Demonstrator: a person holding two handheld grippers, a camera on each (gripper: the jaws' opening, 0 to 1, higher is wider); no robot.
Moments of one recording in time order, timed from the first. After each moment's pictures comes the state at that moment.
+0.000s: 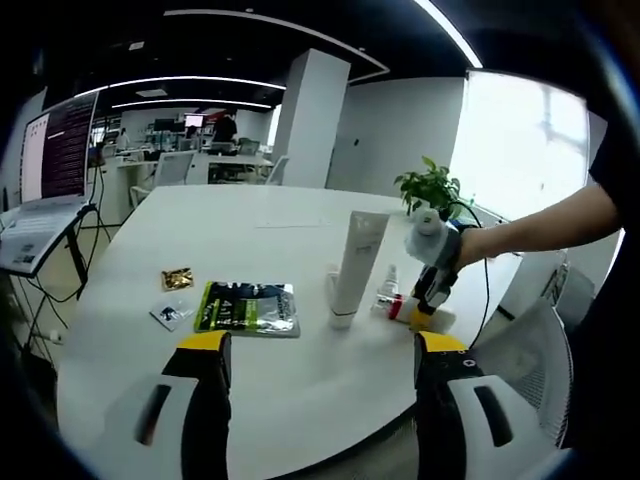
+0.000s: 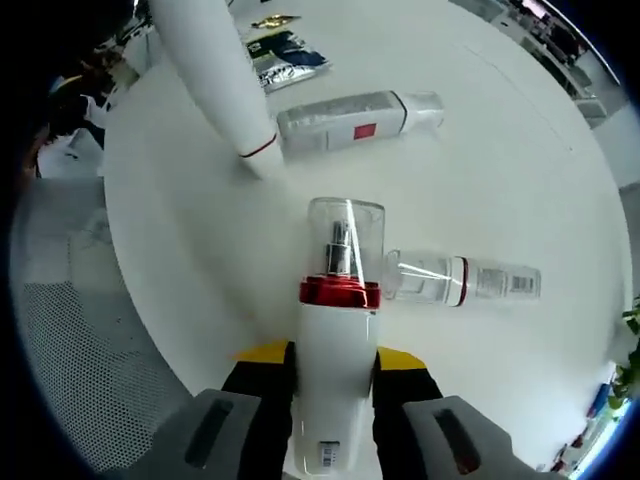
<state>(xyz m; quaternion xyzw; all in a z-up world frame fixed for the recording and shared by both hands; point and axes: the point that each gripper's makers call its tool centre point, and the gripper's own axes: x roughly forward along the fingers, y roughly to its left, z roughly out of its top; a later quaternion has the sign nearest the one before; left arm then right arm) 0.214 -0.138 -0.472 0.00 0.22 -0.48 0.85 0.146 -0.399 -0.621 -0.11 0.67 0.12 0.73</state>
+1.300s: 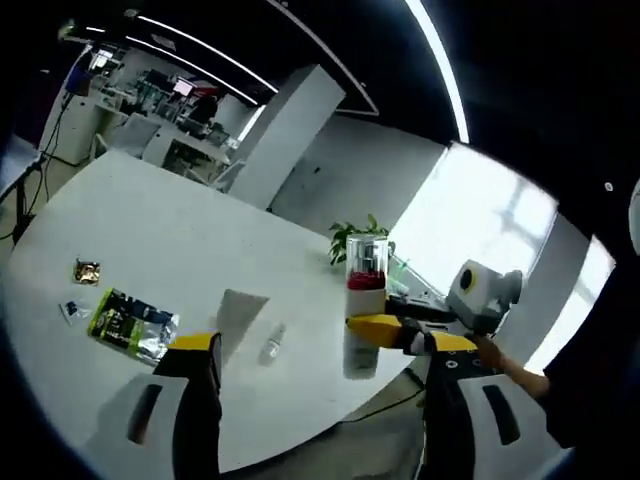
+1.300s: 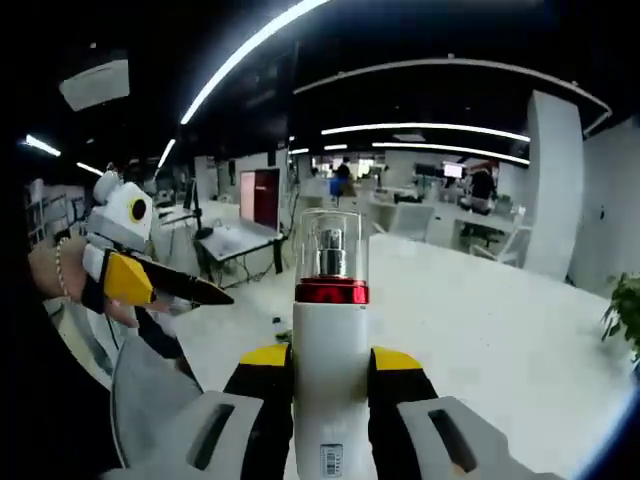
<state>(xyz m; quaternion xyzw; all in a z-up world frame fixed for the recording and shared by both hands) 0.161 -0.228 -0.314 -0.19 0.21 -0.58 0.76 0.155 -0.304 -0.341 -0.04 0.14 0.10 0.99</state>
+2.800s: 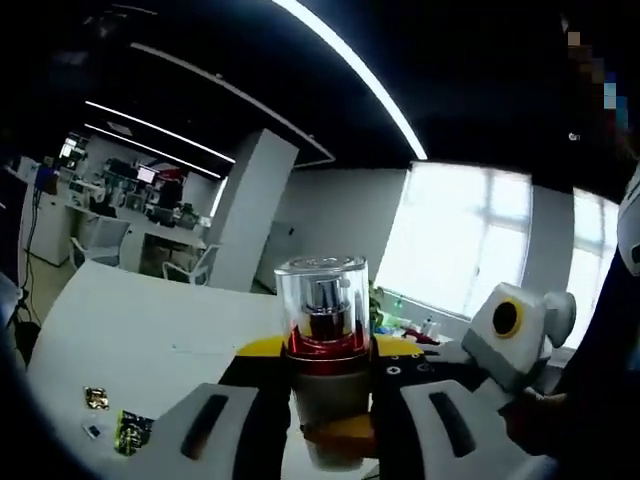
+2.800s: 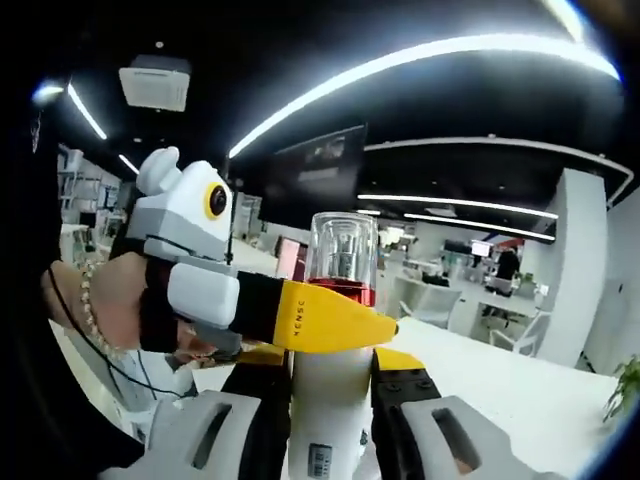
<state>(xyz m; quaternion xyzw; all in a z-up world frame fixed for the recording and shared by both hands) 0.174 -0.245 -0.219 -0.14 0.09 -0.62 0.77 0.163 -0.224 -0.244 -0.07 0.03 0.19 0.98</state>
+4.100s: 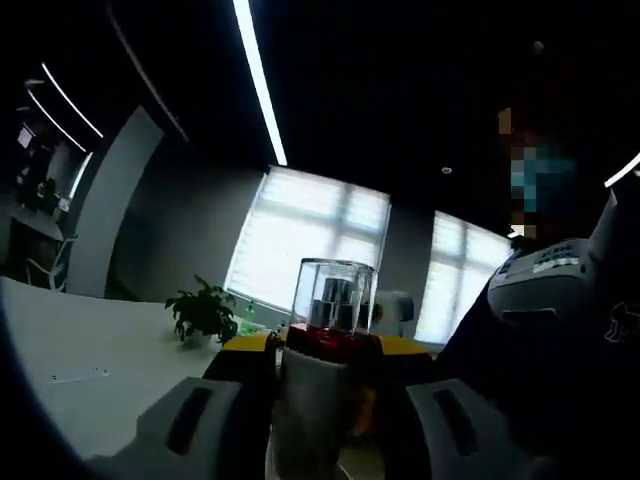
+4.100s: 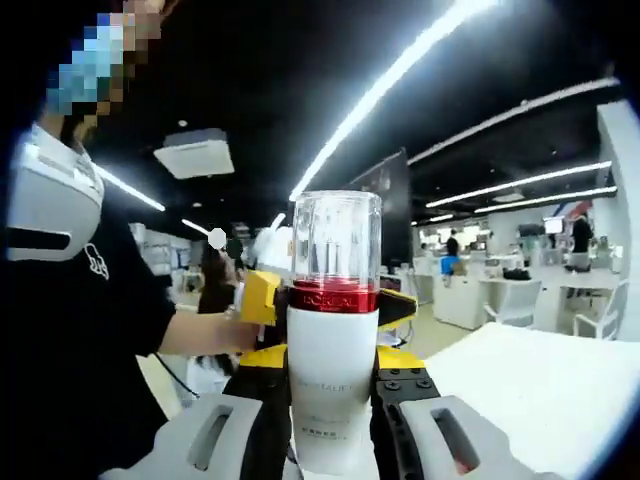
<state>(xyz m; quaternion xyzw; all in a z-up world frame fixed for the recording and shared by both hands) 0.123 -0.258 -0.152 -0.19 0.06 -0.80 0.56 0.139 -0.225 -0.194 0.01 0.01 0.30 0.95</state>
